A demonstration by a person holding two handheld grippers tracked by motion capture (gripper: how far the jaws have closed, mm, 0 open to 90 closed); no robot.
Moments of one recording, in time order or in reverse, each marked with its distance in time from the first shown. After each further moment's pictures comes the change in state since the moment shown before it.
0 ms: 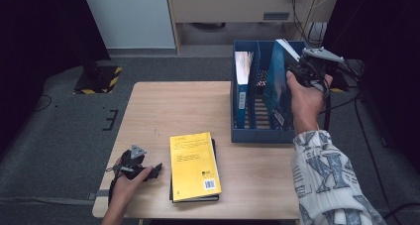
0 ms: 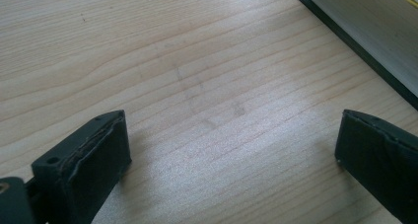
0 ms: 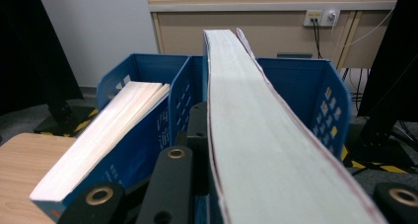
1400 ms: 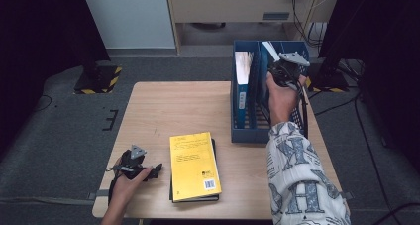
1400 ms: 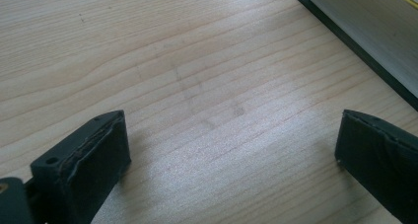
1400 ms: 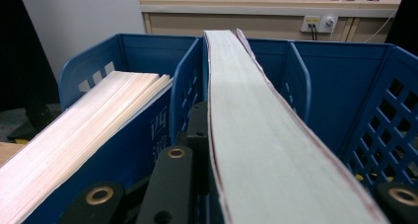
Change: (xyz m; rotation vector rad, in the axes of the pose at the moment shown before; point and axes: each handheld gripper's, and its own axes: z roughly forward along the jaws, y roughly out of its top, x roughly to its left) left arm 0.000 0.000 0.000 0.001 -0.004 0.002; right arm 0.024 -0.033 0.070 -0.041 -0.041 -0.030
